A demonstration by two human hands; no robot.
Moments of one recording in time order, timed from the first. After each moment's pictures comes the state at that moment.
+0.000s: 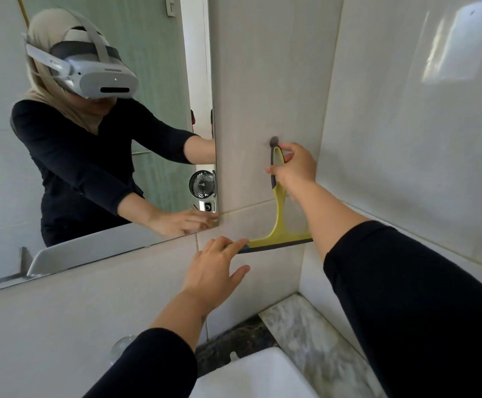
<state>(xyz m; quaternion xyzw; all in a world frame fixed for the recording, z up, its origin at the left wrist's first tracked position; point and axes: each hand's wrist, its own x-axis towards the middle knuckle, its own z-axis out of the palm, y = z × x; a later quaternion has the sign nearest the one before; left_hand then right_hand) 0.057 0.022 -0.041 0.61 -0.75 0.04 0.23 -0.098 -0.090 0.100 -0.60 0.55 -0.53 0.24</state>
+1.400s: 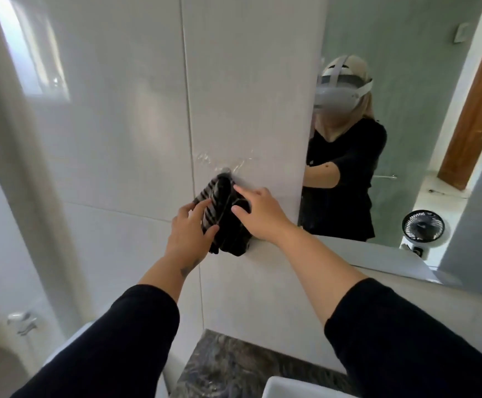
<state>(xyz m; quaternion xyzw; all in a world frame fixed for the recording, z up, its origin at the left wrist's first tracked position) 0.383 0.378 0.075 0.87 -0.29 0.11 0.39 0.301 0.239 0.125 -0.93 0.13 -0.21 0.27</state>
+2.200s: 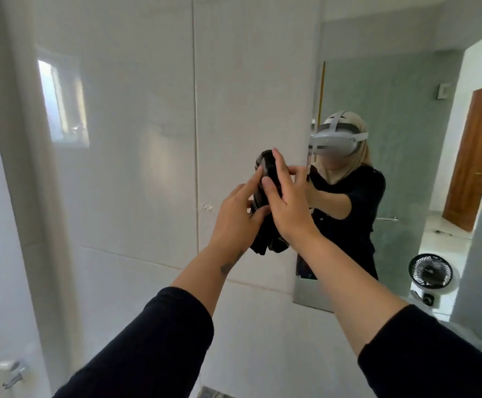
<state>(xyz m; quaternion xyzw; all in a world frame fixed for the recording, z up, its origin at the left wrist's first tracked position) 0.319 0.332 0.201 0.67 -0.45 0.15 0.57 0.271 0.231 0.219 -0.79 -0.01 -0.50 0.34</state>
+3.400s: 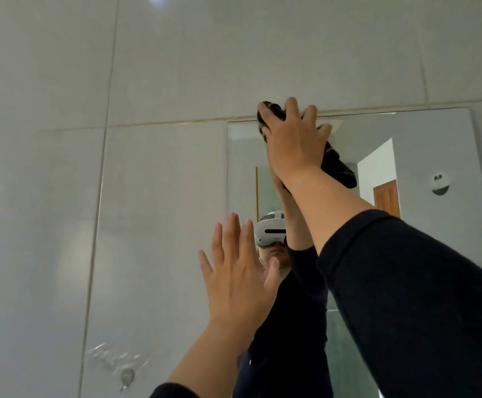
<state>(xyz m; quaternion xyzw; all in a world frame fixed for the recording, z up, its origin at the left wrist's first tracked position) 0.286 0.186 0.294 0.73 -0.40 0.40 0.38 0.236 0.097 0.491 -0.65 0.26 -0.66 -0.27</state>
